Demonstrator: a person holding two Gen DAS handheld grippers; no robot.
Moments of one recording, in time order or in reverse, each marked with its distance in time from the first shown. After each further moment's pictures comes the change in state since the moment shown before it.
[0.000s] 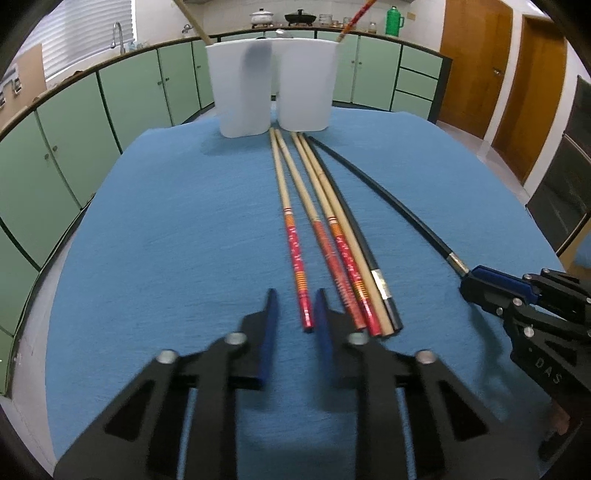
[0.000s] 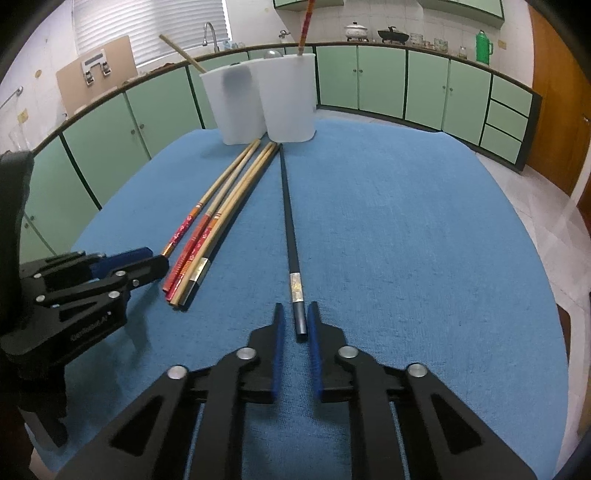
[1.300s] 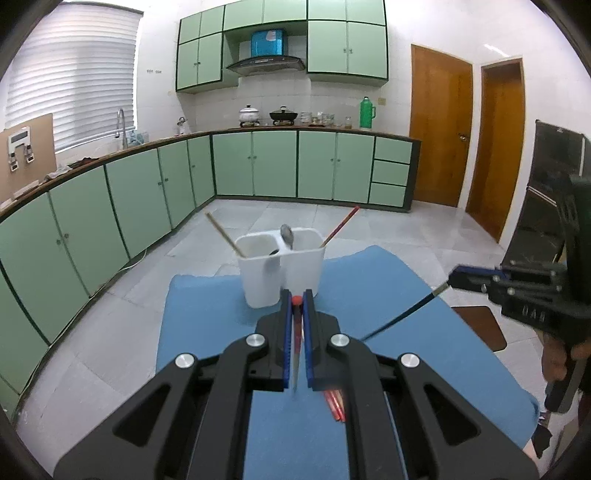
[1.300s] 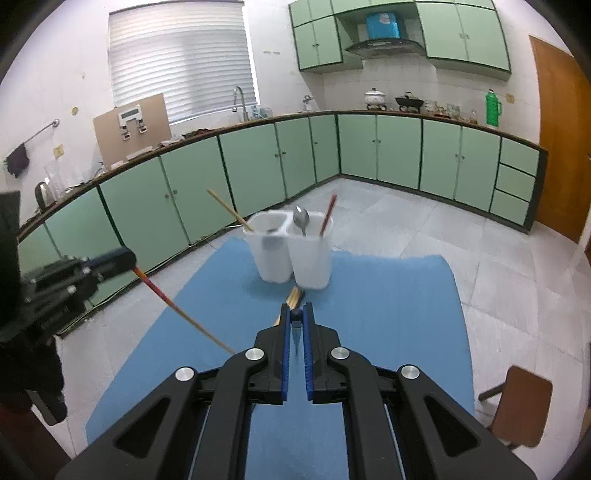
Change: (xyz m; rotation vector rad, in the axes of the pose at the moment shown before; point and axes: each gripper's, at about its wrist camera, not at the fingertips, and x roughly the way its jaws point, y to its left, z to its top) left arm -0.176 0.019 0.094 0.060 -0.368 -0.054; right arm -0.138 0.002 0.123 -0.077 -0.233 0.085
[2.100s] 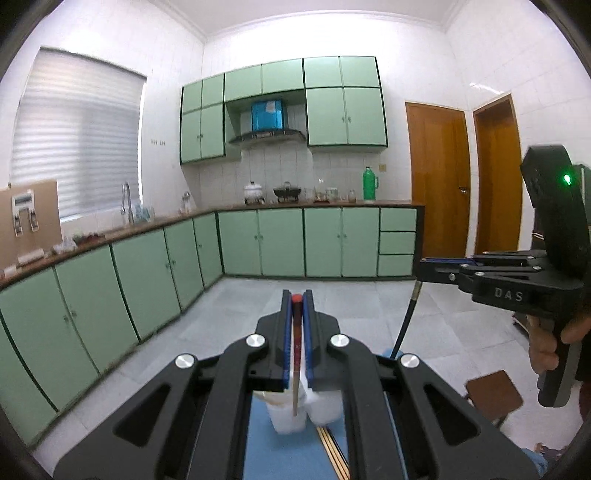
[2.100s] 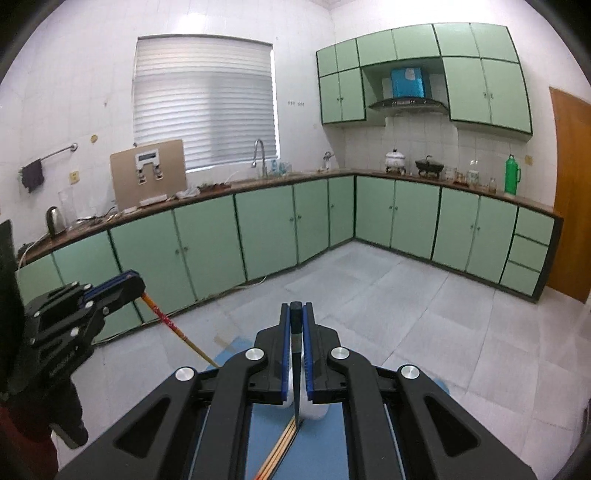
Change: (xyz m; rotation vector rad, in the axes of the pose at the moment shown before) left arm -0.002 0.013 0.145 0.058 -0.294 0.042; right arm 0.006 0.013 0.182 -0.089 -0.207 0.018
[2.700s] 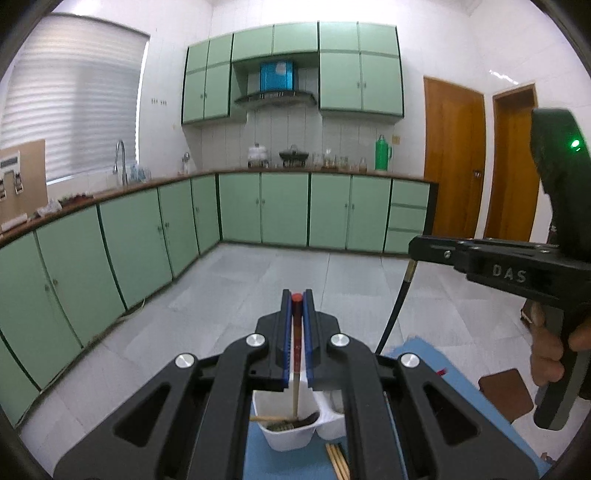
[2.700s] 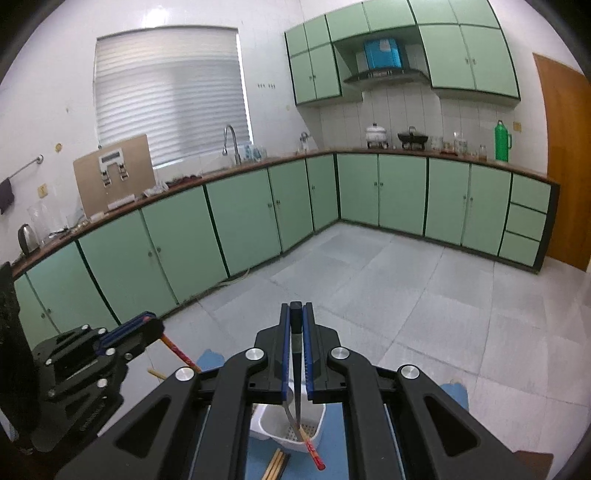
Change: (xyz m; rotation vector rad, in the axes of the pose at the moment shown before) left arm 0.151 0.015 -0.049 -0.068 0.153 -0.002; right arm 0.125 -0.045 -0.021 0.102 0.078 -0.036
